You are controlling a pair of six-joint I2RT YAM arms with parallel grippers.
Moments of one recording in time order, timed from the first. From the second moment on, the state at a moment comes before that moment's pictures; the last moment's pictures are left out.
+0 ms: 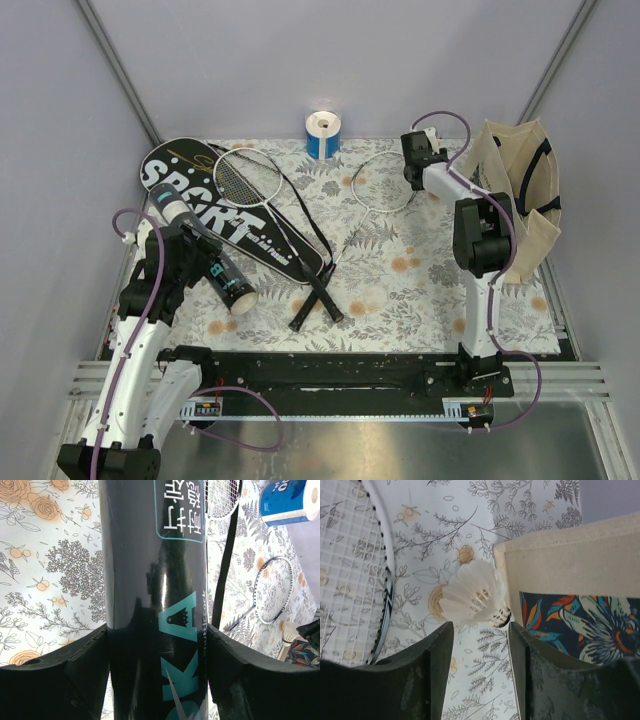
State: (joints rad) left arm -0.08 0.70 0.77 -0.73 -0.15 -0.94; right arm 0.23 2.17 1.69 -0.40 0.69 -0.01
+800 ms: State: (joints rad) left arm -0.08 0.70 0.77 -0.73 -0.17 -0.94; right arm 0.19 2.33 1.93 -0.56 0.71 0.05
